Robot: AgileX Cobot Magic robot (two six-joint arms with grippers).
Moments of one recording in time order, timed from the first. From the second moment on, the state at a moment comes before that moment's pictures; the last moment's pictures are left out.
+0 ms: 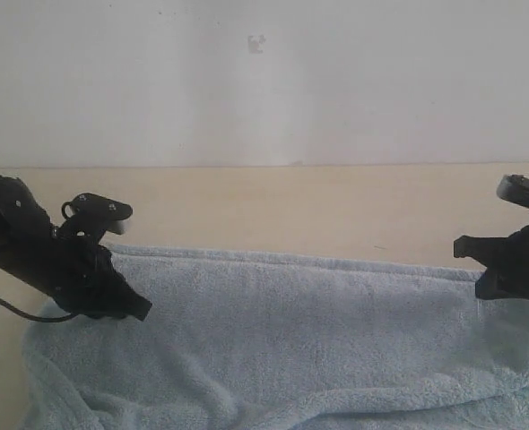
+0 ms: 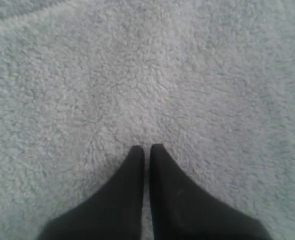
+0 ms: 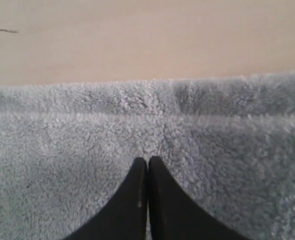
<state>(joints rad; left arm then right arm) -0.22 1.93 -0.97 -0.49 0.31 0.67 -0.13 1.90 -0.97 0.81 0.44 -0.65</state>
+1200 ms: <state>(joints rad) 0.07 1.95 -0.98 -0.48 0.29 0.63 -0.13 2.06 -1.47 0.58 0.81 -0.46</state>
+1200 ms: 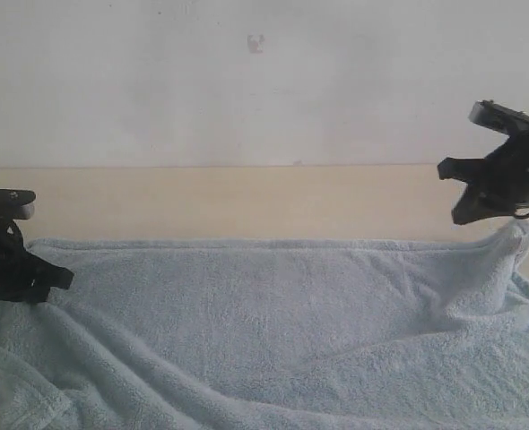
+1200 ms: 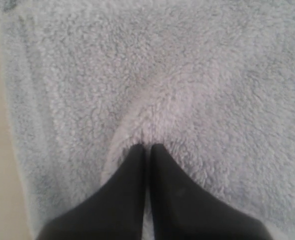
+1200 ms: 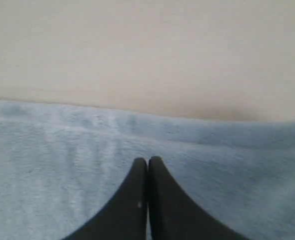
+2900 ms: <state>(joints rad) 0.00 1.91 -0.98 -1.17 0.68 1.32 -0.19 1.86 -0.87 0.28 0.33 -0.26</state>
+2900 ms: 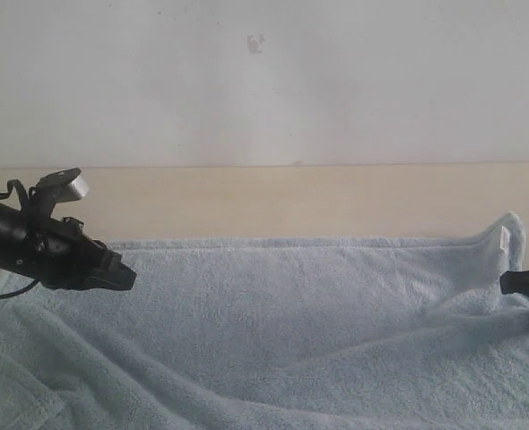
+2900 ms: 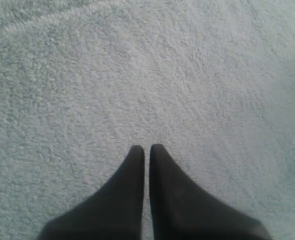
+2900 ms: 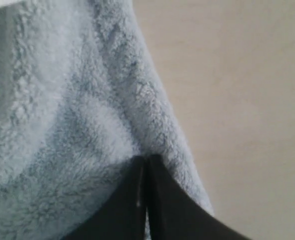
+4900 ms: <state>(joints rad) 0.02 2.16 -1.42 -1.10 0.40 1.25 -0.38 2.18 -1.53 0.72 0.74 -0.66</state>
